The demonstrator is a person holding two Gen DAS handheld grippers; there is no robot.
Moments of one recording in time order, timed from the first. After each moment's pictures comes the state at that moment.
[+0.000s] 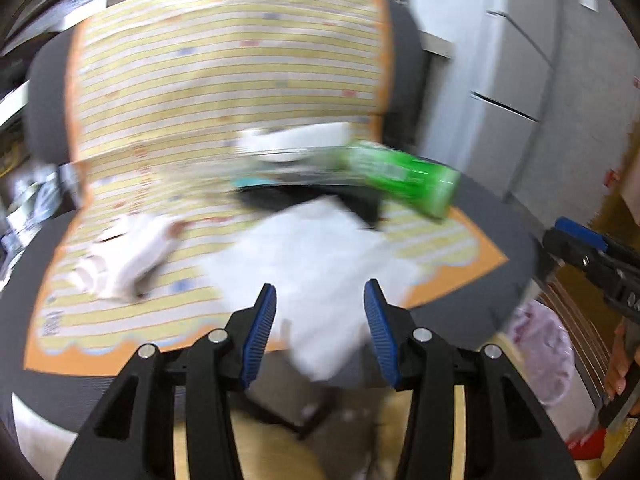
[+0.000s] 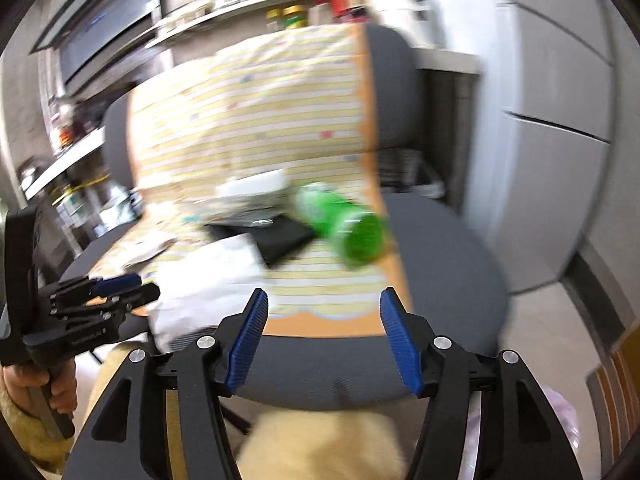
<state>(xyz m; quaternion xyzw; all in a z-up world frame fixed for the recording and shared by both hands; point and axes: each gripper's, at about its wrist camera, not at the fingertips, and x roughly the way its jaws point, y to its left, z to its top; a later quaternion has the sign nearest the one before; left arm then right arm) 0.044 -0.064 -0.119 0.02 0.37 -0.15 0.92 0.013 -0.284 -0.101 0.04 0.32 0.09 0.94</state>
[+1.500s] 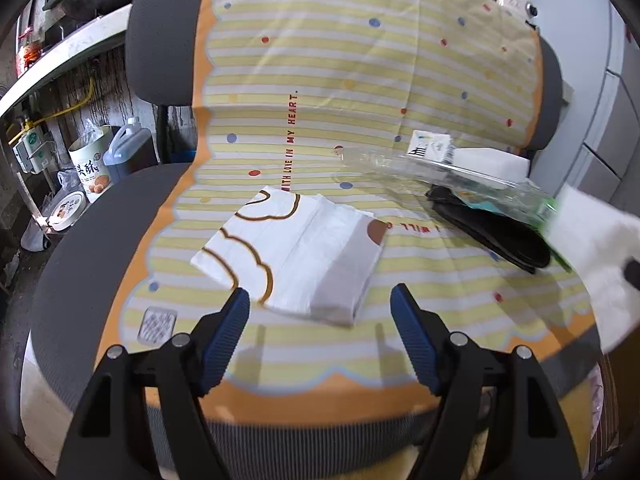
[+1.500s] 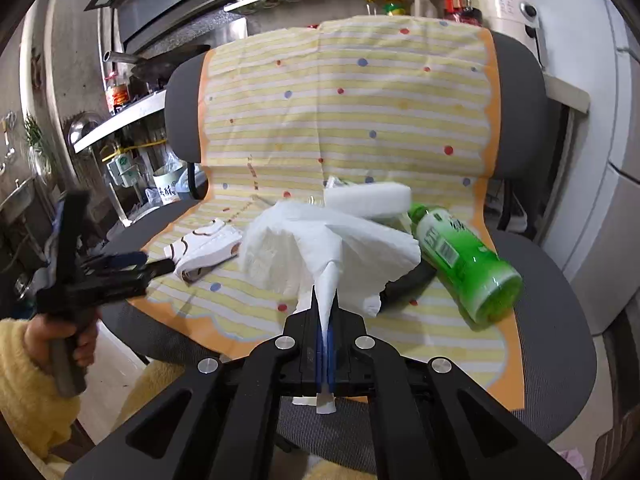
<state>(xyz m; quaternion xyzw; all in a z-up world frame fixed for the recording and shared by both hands) 0.111 0.066 -0.140 -0.03 0.40 -0.02 0.92 0.059 -0.210 -0.083 0.00 0.33 0.16 0.93</state>
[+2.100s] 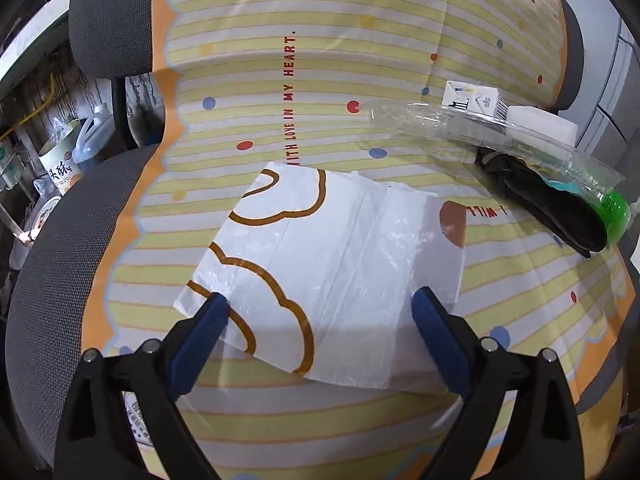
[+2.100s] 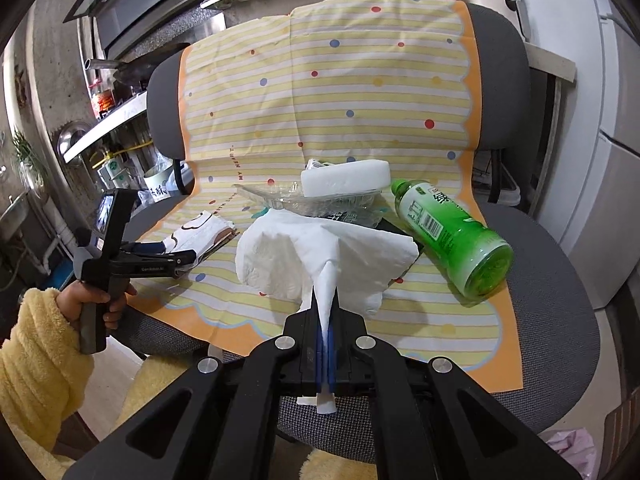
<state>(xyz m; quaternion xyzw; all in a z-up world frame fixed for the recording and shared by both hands) 0.169 0.091 -0.186 0.01 0.46 -0.06 0.89 0.063 -0.224 -0.092 0.02 0.35 0.16 0.92</state>
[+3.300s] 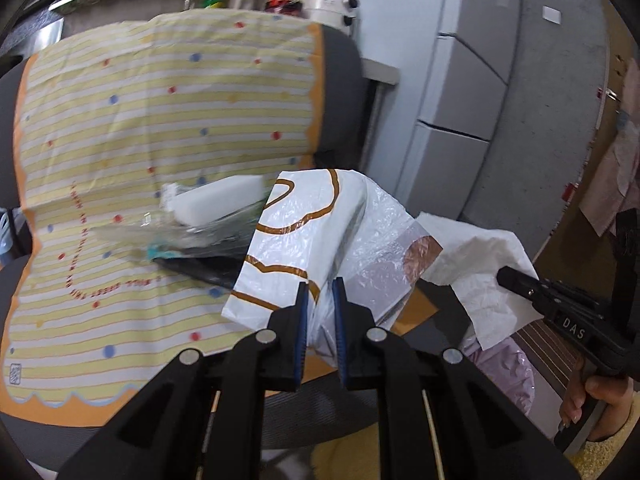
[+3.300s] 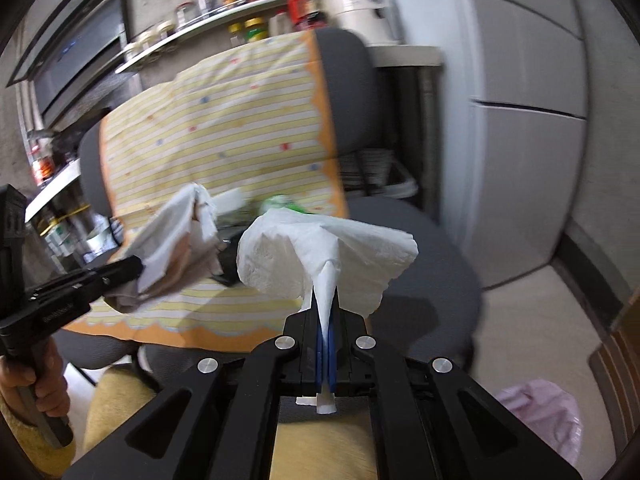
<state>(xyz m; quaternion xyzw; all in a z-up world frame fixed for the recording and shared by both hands) 0.045 -0.146 -0.090 0.01 0.32 -0.26 0.91 -0.013 -0.367 -0.091 0.09 0.30 -0.01 0.95</state>
